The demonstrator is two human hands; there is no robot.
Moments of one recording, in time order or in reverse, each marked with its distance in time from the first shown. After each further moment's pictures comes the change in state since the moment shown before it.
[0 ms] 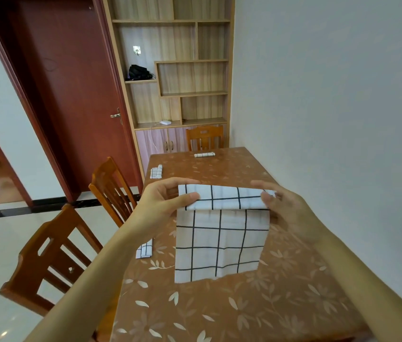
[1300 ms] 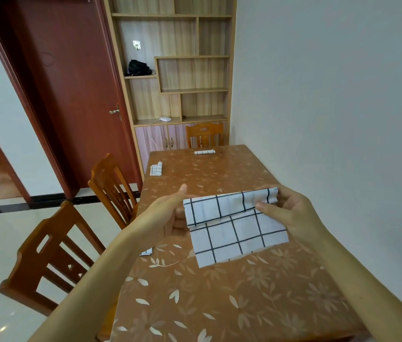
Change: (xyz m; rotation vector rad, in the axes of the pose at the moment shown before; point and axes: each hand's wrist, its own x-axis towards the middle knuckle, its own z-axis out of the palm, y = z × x) left_hand 0.004 -0.015 -0.001 -0.082 -0.048 -0.470; right_hand 0.000 0.003 0.013 0.157 0.154 -0.002
